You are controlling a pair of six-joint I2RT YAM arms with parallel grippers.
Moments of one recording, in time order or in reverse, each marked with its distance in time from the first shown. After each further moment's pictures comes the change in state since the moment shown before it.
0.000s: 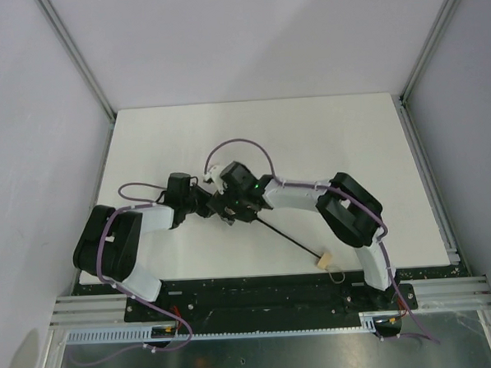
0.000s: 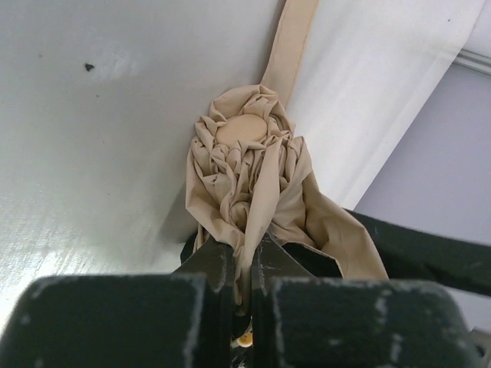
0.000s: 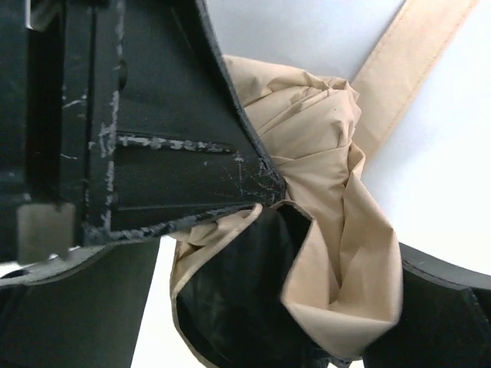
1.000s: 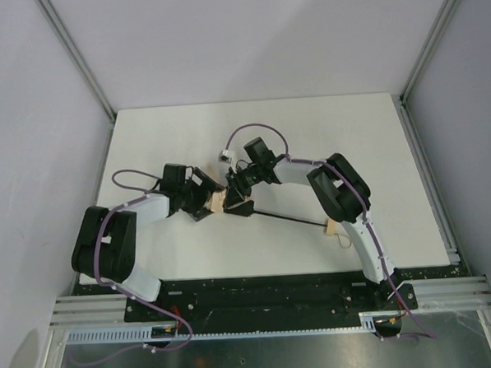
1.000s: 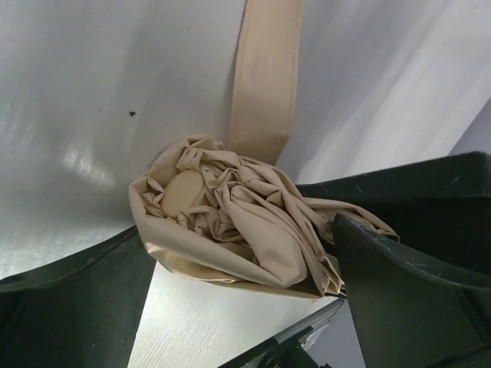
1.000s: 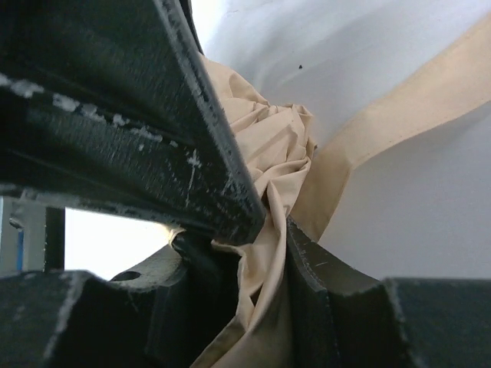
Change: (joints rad) left arm 0.056 -0.023 0.137 -0.281 -0.034 0.193; right arm -0.238 0.240 0.138 0.135 -0.793 -0.053
